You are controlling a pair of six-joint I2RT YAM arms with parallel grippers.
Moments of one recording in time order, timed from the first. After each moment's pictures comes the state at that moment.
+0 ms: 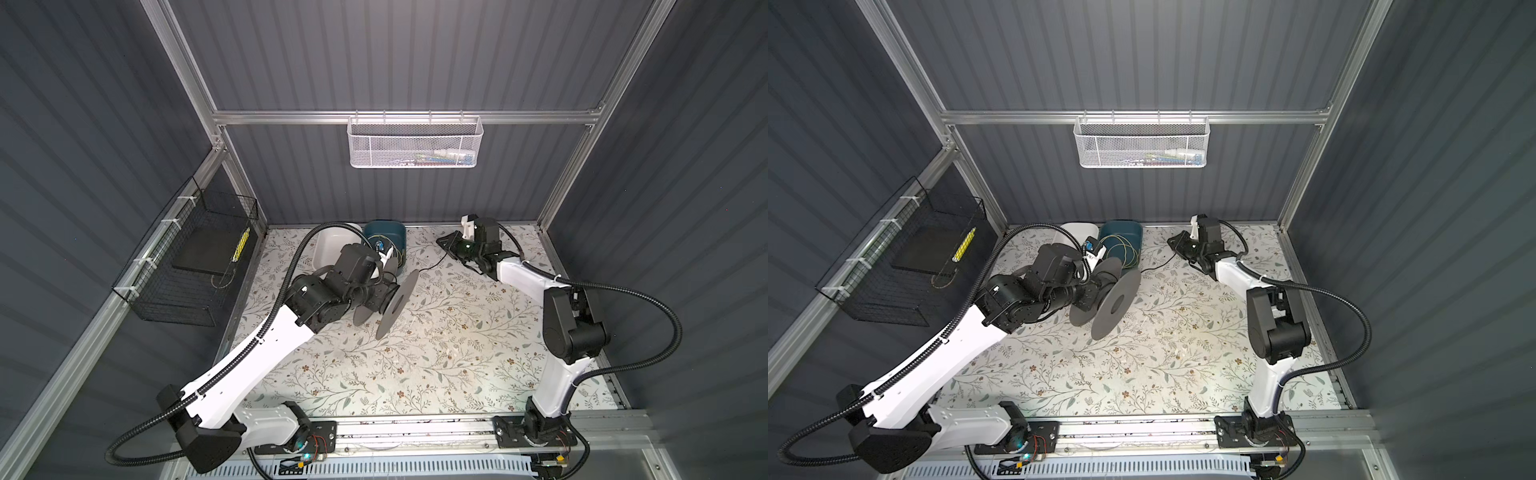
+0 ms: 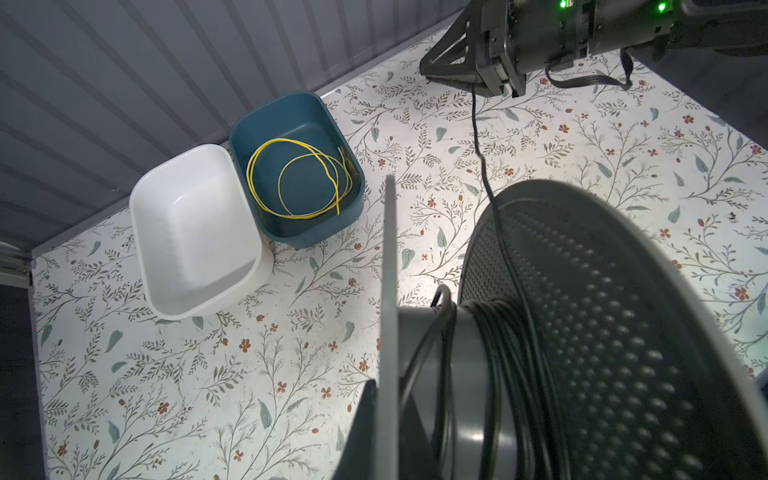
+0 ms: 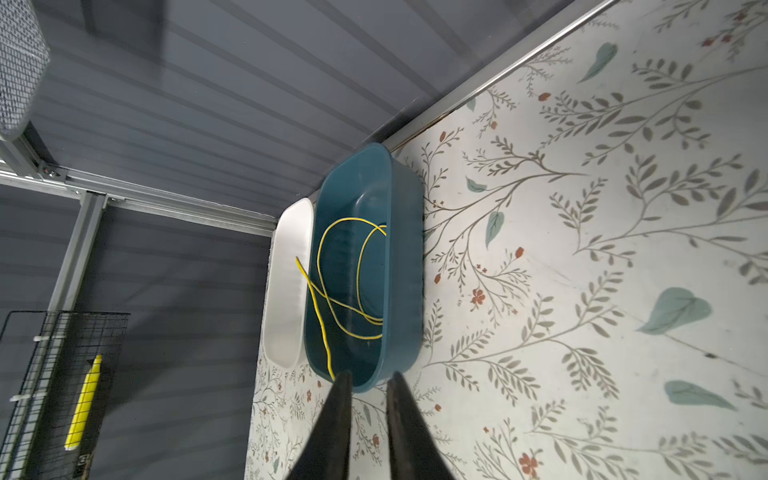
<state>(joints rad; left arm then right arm) -0.80 1.26 1.46 -0.93 -0.21 -0.07 0.26 1.88 1.31 0.09 -0.42 0.83</state>
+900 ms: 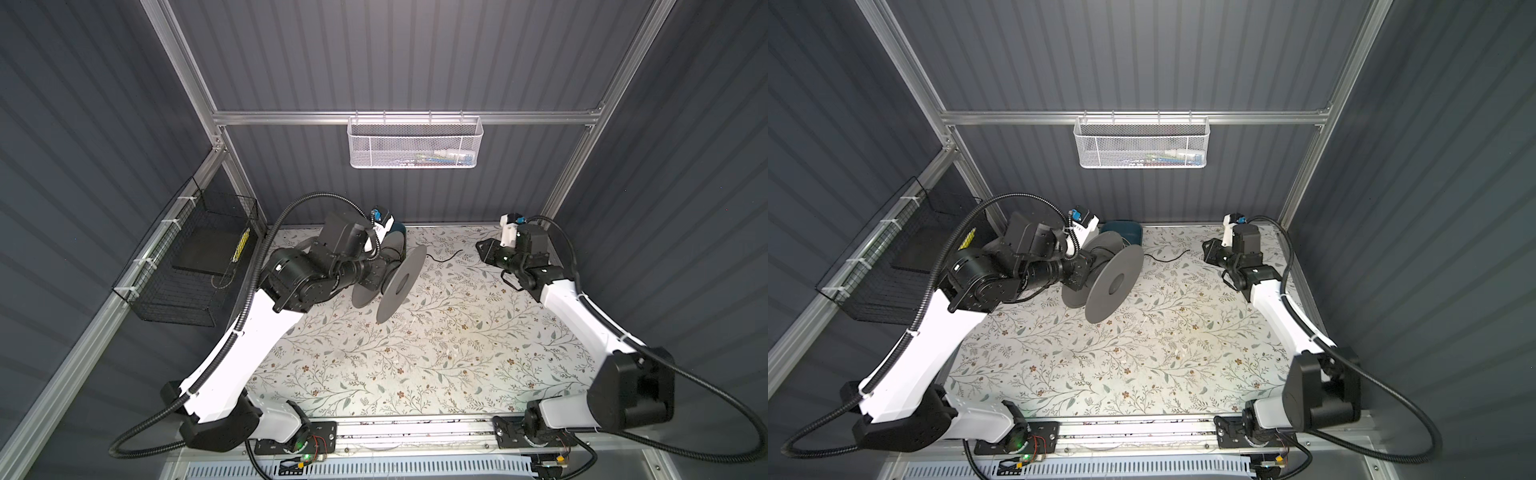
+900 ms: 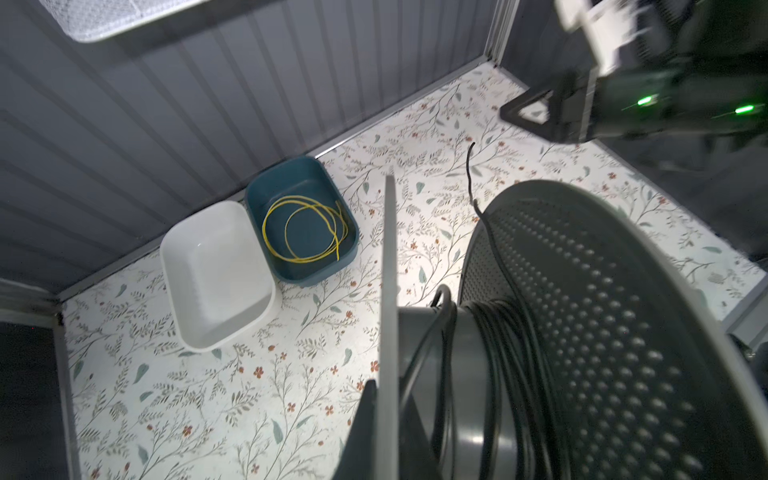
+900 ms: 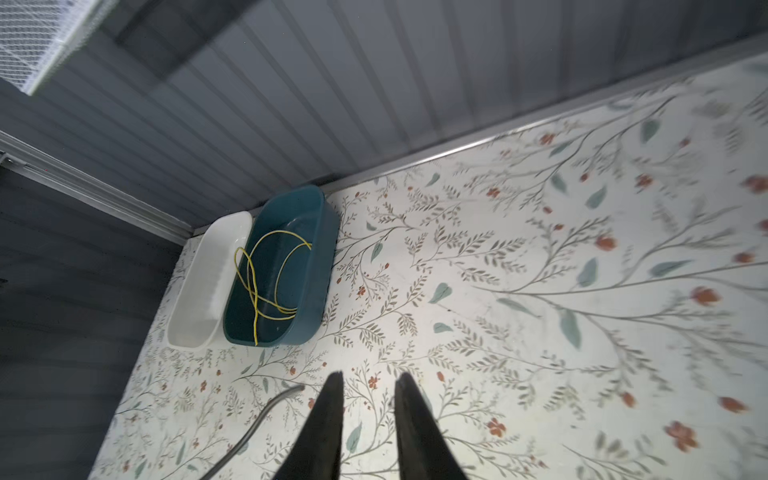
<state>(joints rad) -0.80 1.42 1.93 -1.21 -0.18 -0.07 0.17 1.34 1.10 -0.22 -0.16 0.39</state>
